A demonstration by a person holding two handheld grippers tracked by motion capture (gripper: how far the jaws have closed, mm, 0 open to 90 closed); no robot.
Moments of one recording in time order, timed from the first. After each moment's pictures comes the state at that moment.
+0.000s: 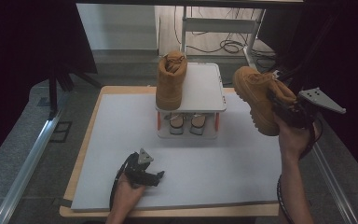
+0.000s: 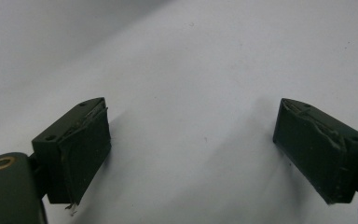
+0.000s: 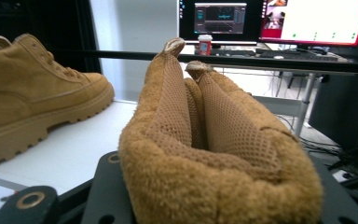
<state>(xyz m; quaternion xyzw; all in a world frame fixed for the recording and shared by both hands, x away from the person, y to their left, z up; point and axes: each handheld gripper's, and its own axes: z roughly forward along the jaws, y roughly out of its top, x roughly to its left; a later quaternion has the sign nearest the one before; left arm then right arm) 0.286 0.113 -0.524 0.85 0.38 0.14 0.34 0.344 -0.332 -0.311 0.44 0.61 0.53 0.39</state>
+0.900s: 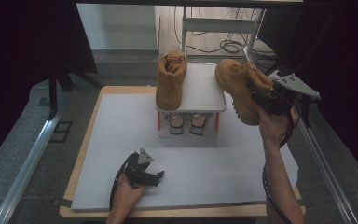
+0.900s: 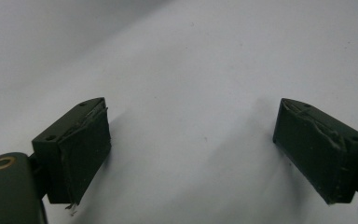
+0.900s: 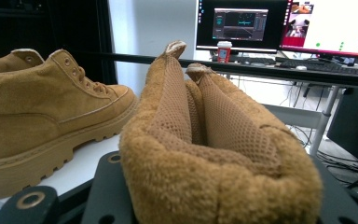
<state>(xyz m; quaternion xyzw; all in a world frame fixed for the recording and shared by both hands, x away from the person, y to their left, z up) 0.286 0.113 -0.524 0.85 0.38 0.14 0.34 0.371 -0.278 -0.297 0.42 0.62 0.54 0.38</state>
